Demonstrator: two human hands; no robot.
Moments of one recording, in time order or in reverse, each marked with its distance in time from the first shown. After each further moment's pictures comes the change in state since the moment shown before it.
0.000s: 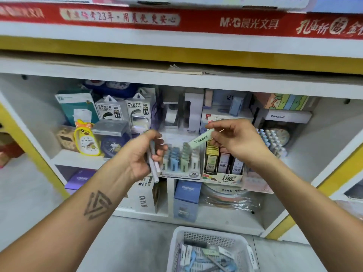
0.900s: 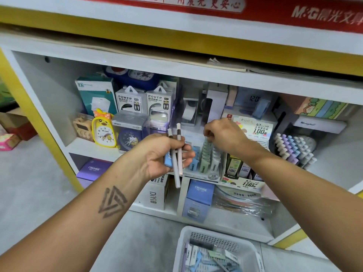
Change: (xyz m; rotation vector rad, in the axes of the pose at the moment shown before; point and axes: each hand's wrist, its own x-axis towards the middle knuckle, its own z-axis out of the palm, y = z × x) left_hand 0.005 0.004 -0.026 0.037 -0.058 -0.082; right_hand 0.081 0.019 0.074 -1.016 -0.259 -0.186
